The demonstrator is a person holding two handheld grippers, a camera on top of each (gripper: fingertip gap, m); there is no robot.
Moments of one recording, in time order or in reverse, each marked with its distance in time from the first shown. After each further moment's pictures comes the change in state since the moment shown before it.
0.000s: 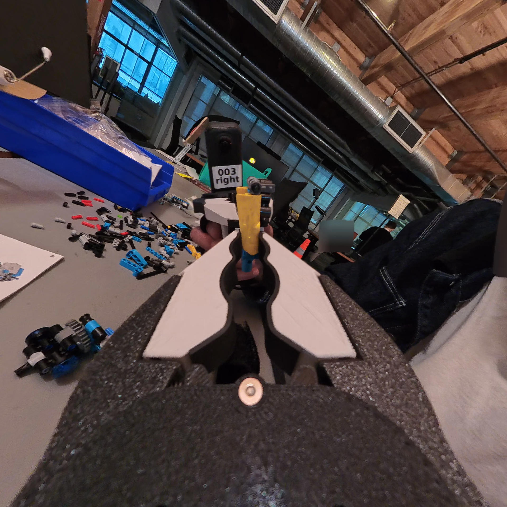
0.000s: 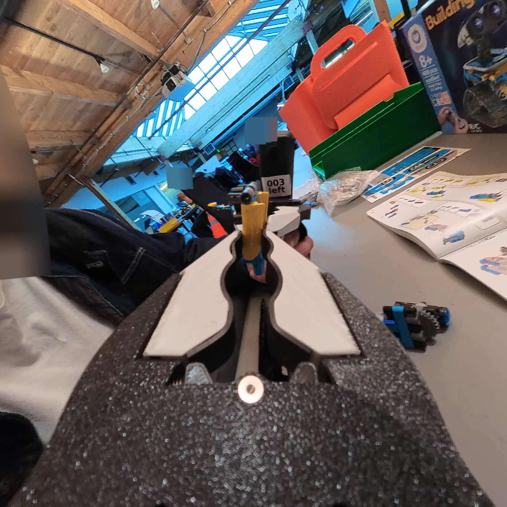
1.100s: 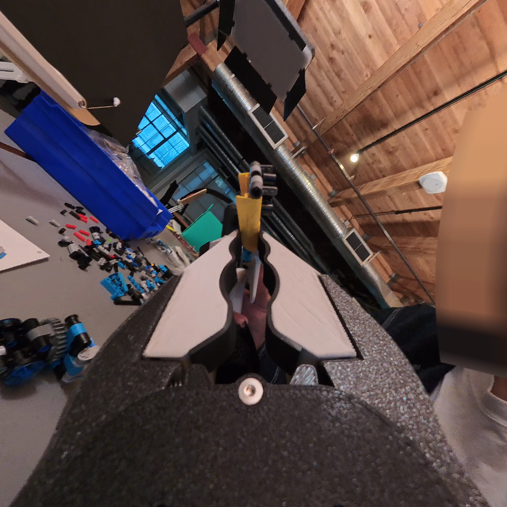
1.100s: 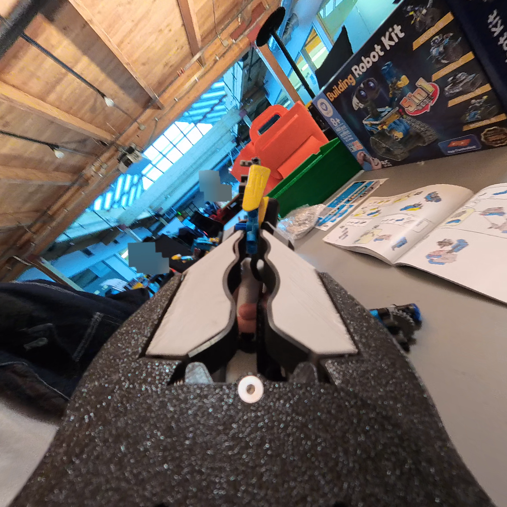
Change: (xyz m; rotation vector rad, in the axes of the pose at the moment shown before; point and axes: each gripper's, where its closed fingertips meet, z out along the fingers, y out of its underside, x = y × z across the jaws) left arm -0.029 -0.027 -0.009 0.330 -0.001 -0.281; right arm 0.030 -0.014 0.004 0.232 0.206 0.067
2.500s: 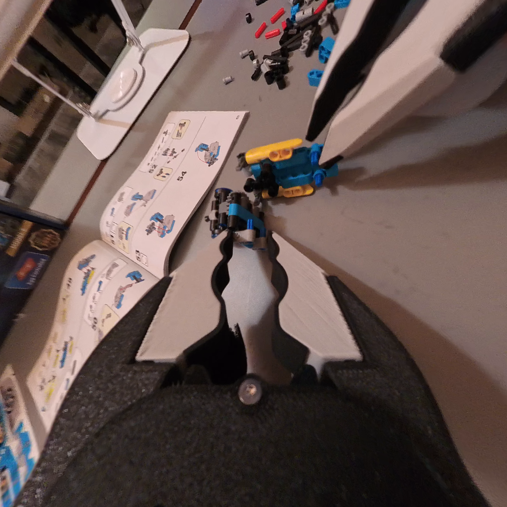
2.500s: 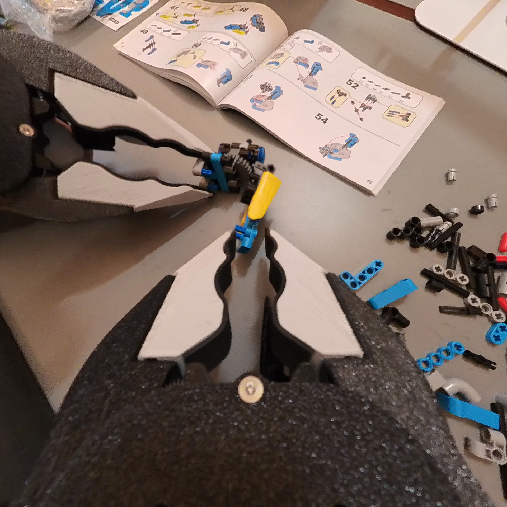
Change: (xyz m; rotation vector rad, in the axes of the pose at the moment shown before) left arm -0.134 0.063 -0.056 -0.948 -0.937 1.255; right arm 0.107 0.073 -0.079 -0.585 0.758 -0.428
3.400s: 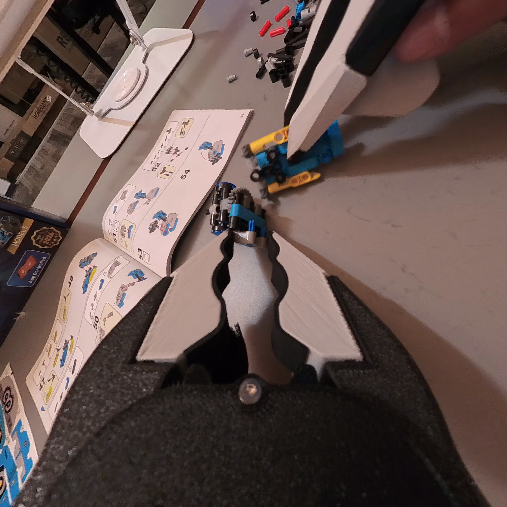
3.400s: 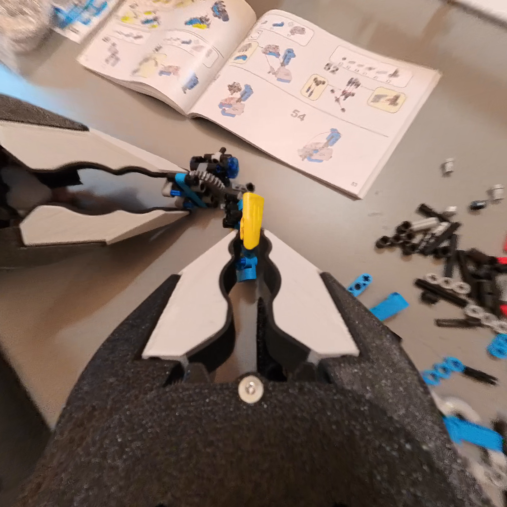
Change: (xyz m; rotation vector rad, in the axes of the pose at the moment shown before) left arm -0.004 0.001 0.001 0.000 0.001 -0.022; right arm 0.018 -0.008 0.017 -0.071 0.018 0.113
